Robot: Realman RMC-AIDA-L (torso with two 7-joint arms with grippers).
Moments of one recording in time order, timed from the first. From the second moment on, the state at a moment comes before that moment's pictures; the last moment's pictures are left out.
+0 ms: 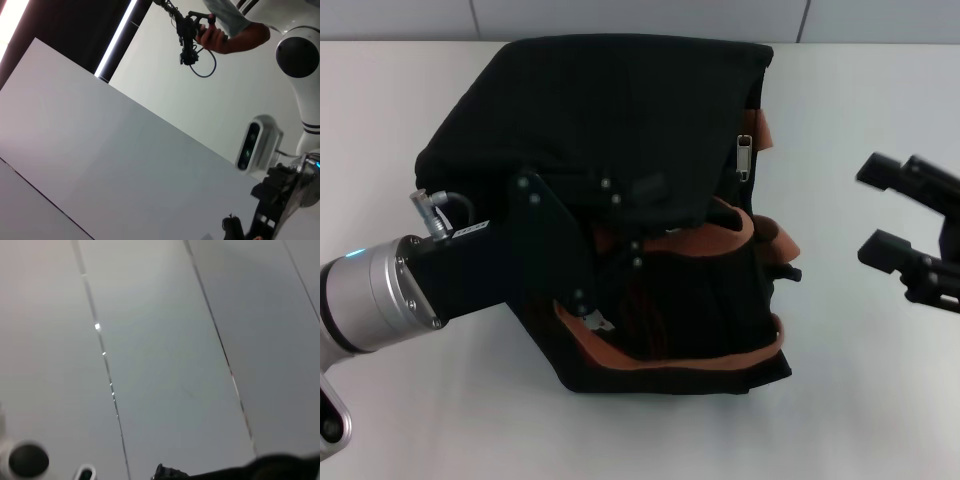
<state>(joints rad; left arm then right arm) -0.56 -2.08 0.62 0.18 1.76 1.96 0.26 0.37 2.08 -0.56 -0.50 -1.72 -2.07 1.07</state>
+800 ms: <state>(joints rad) -0.57 -2.08 0.62 0.17 1.76 1.96 0.26 0.56 2.08 -0.68 -0.33 -1.68 -1.87 0.78</state>
